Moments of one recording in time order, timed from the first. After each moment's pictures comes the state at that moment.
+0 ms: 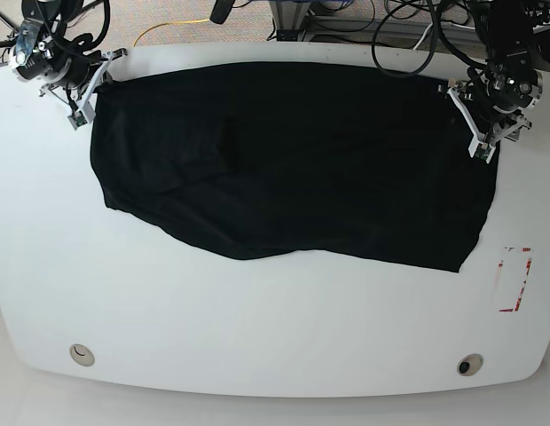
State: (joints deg) left arm 18.4 -16.0 -23.4 99.4 -7.8 -34.2 55.5; right arm -27.3 20.3 31.5 103.3 31.2 41.0 -67.2
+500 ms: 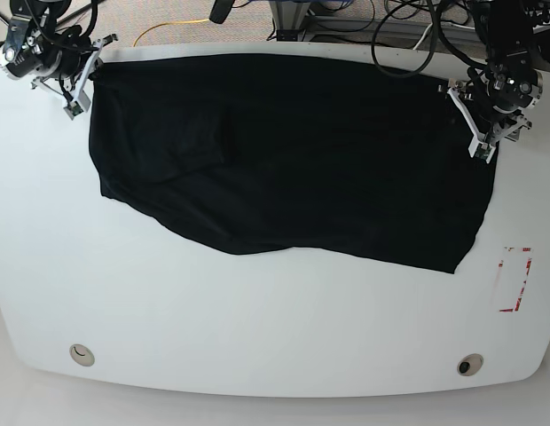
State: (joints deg) left arm 18.4 -16.0 -23.5 99.4 -7.8 -34.2 55.5; right arm -31.5 24.5 32.8 107.1 36.7 41.1 -75.4
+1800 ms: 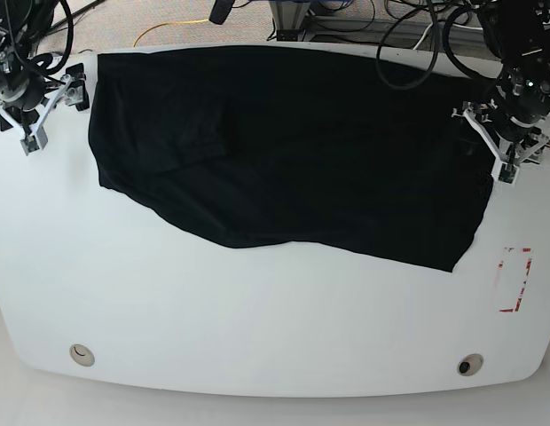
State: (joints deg) left arm 14.7 -15.2 -30.5 111.0 -14.0 -34.4 58.8; right arm -20.7 23.3 43.1 108.6 37.3 41.0 -78.9
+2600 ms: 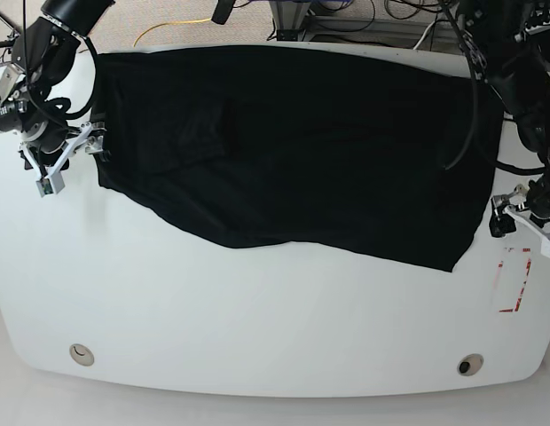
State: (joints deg) left arm -17.7 -21.6 -36.1 70.1 -16.2 -34.0 54.3; right arm -5.9 17.5 39.5 100.6 36.7 41.0 -77.5
